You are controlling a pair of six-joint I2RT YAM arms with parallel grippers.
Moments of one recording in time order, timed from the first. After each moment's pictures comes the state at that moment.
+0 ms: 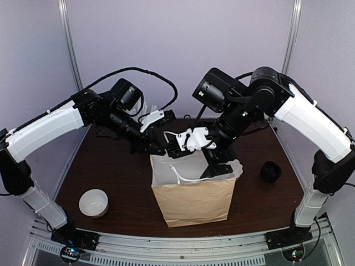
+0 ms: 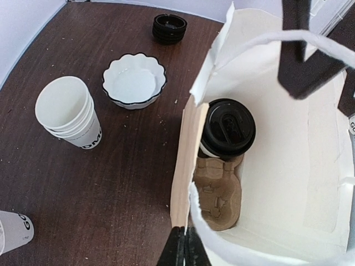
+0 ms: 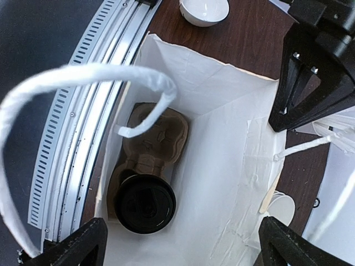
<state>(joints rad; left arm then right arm) -0.84 1.55 1.59 -0.94 0.50 0.33 1.15 1.76 2.17 -1.48 -0.11 -0.78</state>
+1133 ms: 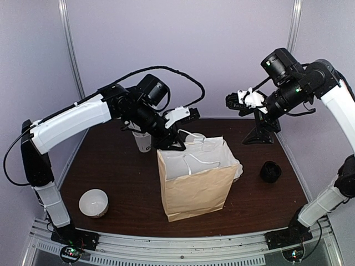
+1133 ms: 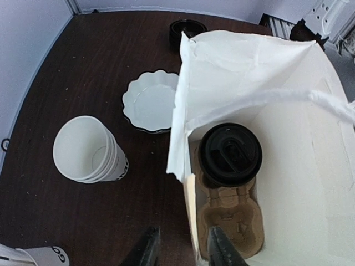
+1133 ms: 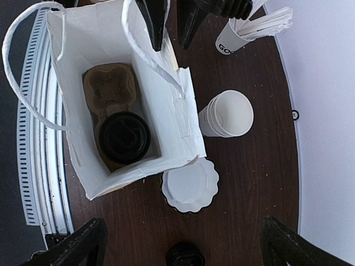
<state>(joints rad) -0.92 1.77 1.84 -0.93 0.35 0.38 0.72 1.48 2.03 -1.50 -0.18 -0.78</state>
